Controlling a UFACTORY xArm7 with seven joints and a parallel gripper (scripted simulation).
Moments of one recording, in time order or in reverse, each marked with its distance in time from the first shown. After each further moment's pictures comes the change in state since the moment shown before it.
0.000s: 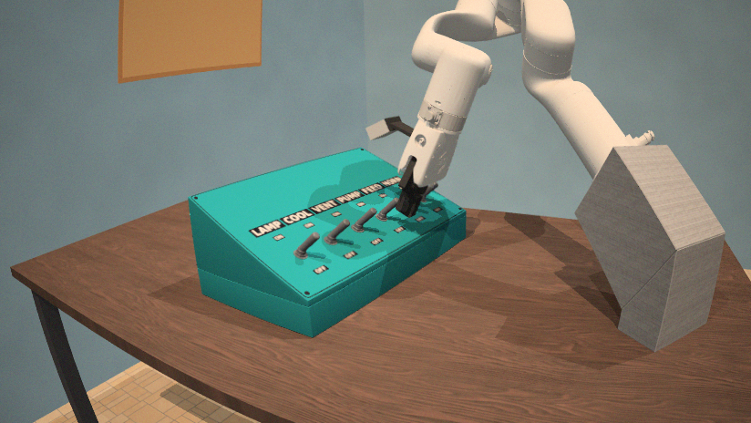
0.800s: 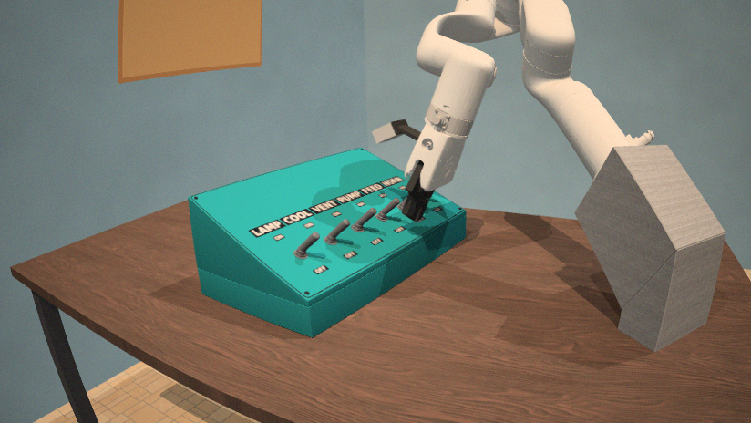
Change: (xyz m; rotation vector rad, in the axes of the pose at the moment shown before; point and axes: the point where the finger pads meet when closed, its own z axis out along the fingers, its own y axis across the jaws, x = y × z) arm -0.013 0.000 0.000 0.000 0.002 0.001
